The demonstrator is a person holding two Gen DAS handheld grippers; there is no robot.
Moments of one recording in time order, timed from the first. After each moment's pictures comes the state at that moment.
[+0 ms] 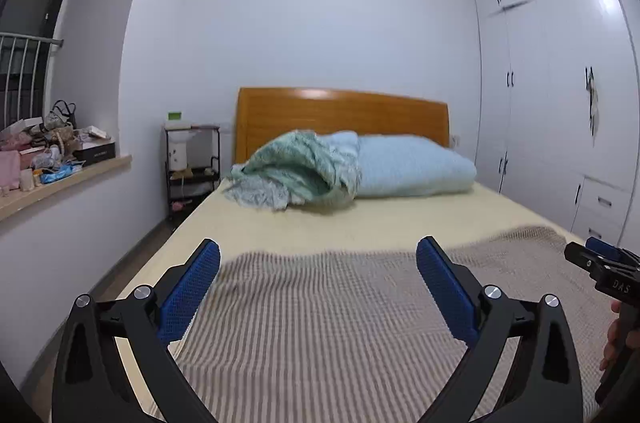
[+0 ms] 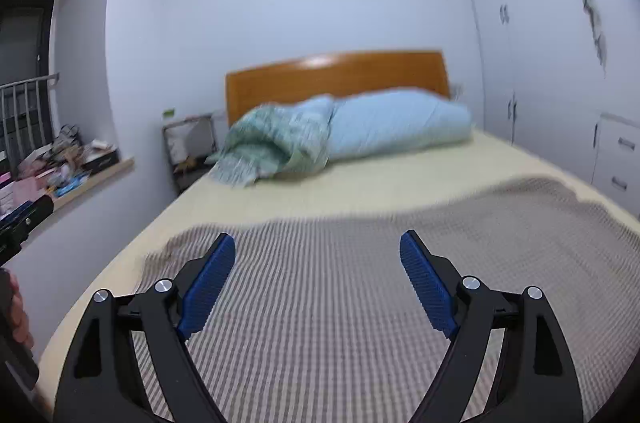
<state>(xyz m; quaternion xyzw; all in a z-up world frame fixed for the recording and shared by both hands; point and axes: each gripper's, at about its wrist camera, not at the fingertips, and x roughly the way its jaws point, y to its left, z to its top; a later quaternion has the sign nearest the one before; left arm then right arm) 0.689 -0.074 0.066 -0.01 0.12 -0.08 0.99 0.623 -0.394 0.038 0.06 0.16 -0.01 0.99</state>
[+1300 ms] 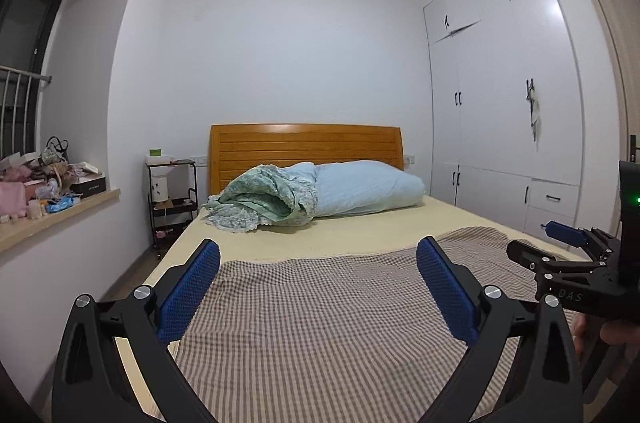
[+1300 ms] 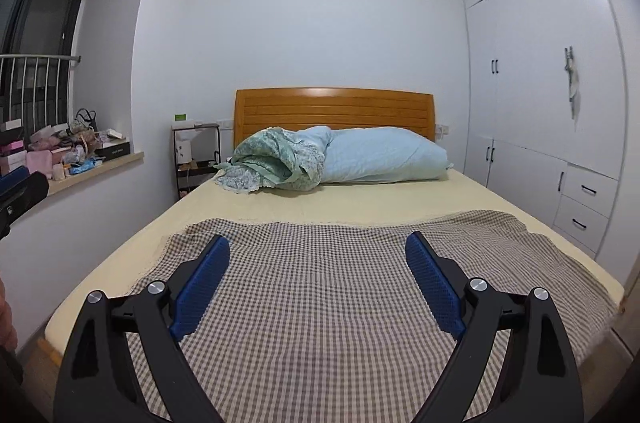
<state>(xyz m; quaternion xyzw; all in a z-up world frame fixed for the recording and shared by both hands) 0.415 -0.081 0.111 0.01 0.06 -0.14 0.99 0.419 -0.351 0.087 0.00 0.13 -0.03 0.99</state>
